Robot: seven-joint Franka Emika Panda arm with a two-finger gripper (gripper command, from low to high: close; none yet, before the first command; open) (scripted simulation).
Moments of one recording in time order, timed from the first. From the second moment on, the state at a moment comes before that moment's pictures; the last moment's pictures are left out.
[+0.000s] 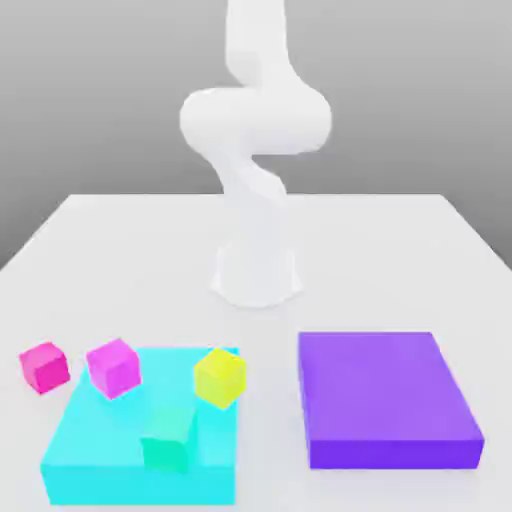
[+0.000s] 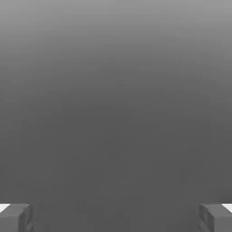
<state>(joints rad) -0.04 -0.71 -0.04 -2.34 -0.01 2.35 0.80</state>
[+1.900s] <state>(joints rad) -0.16 -0.12 -0.14 -2.61 0.11 2.45 1.04</state>
